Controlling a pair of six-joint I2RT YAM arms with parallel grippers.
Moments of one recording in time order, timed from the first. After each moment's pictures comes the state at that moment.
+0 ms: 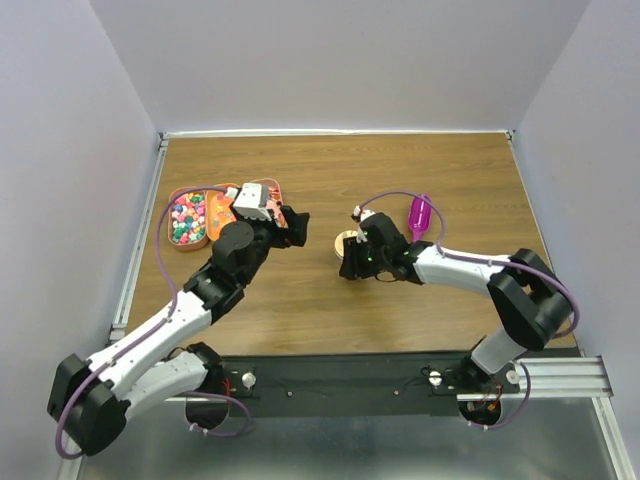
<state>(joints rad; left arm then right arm) -0.67 0.95 0.62 0.26 -0.26 -0.37 0.73 1.58 0.83 -0.06 -0.10 0.45</state>
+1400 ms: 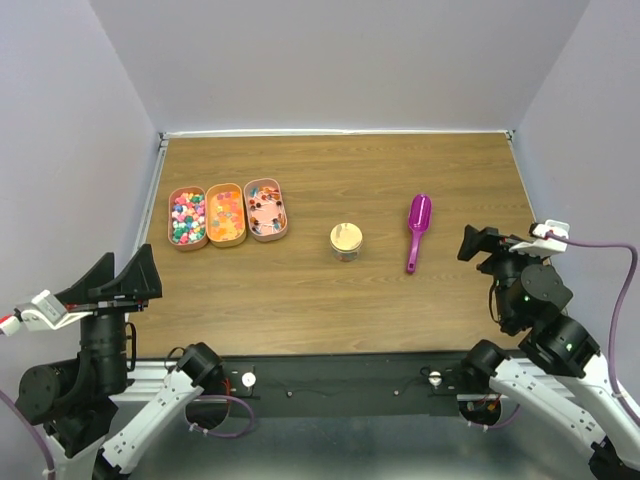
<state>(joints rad) -0.67 0.00 0.90 -0.40 -0.70 -0.19 0.72 0.39 0.75 -0.42 0.85 0.23</state>
